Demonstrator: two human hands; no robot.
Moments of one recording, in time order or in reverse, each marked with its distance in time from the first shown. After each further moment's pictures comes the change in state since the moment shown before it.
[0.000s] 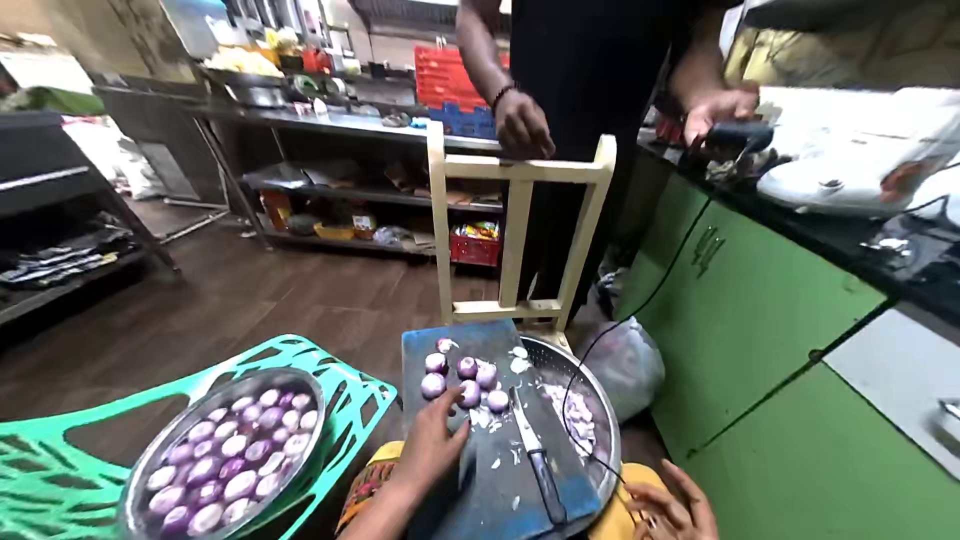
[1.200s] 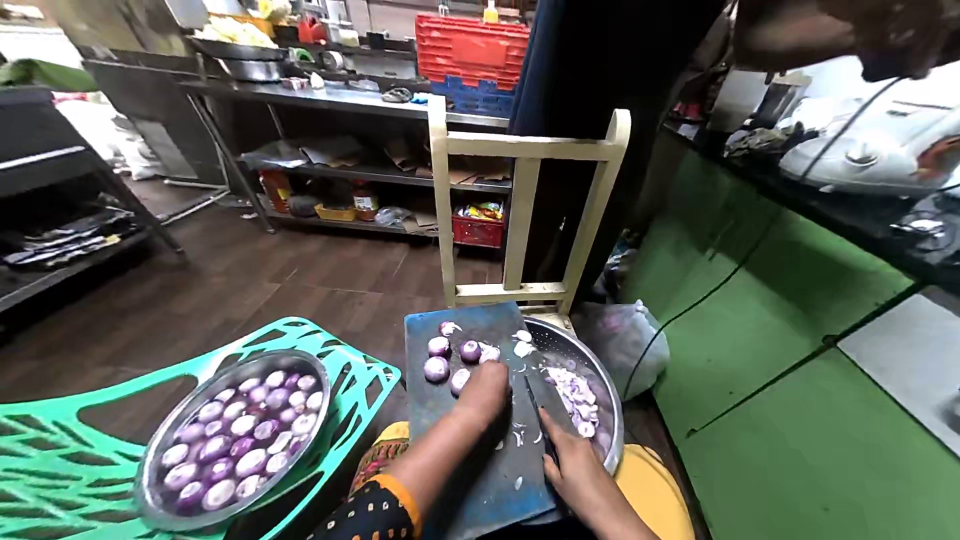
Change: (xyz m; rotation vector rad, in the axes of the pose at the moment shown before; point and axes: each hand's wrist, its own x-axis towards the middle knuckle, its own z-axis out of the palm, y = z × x) left_hand 0.060 0.035 0.062 0.411 -0.313 -0.021; right_hand 0.069 0.031 0.092 -1.079 -0.494 0.268
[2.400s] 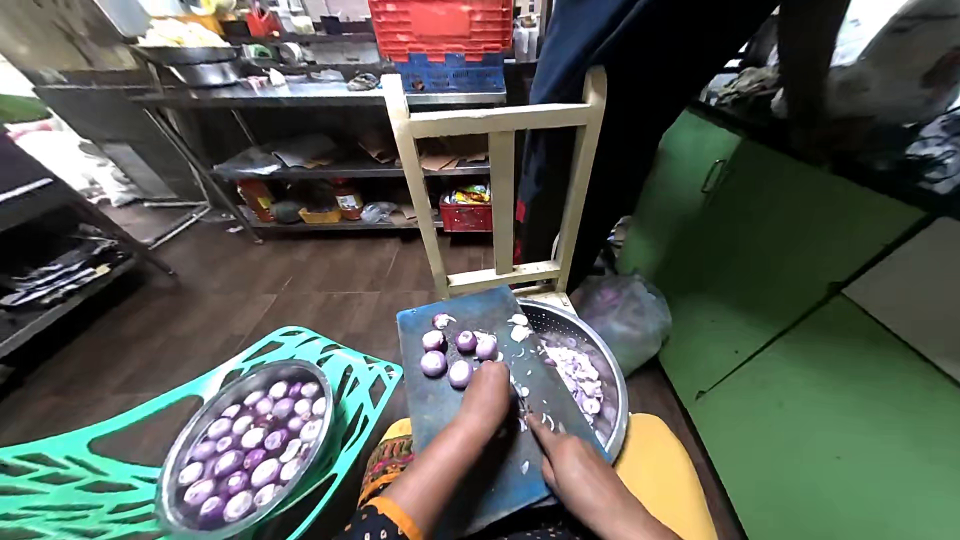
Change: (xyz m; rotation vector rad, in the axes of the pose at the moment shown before) left_hand -0.023 0.028 -0.008 0.077 -0.075 -0.122; right_hand -0.016 -0.022 0.000 -0.054 -0.154 0.013
